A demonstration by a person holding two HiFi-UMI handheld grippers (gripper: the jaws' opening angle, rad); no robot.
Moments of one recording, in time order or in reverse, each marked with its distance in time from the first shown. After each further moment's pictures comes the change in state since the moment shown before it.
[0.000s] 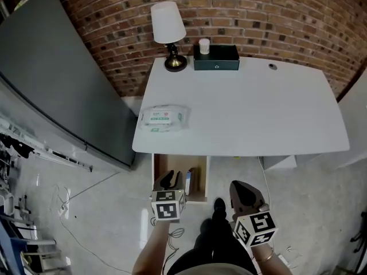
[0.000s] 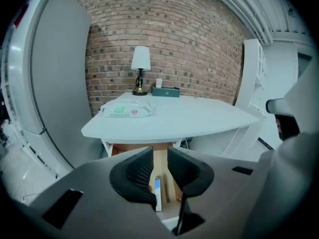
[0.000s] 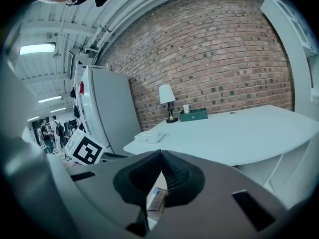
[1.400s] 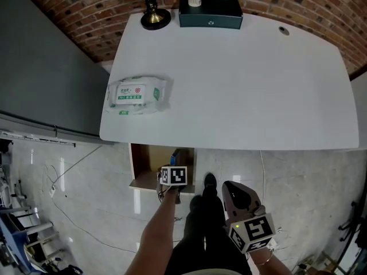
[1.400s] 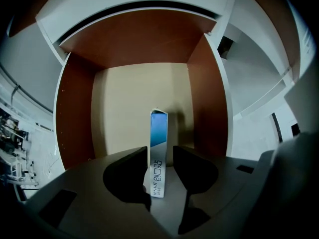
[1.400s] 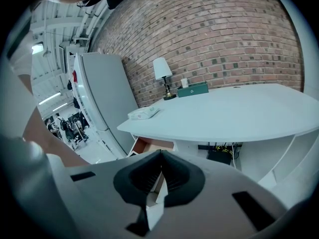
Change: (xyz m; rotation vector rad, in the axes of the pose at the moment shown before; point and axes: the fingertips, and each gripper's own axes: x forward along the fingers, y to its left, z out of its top) left arm 0.221 0.011 -0.225 -0.037 0.676 0.122; right arm 0.084 -0.067 -0.081 0.042 0.234 0.058
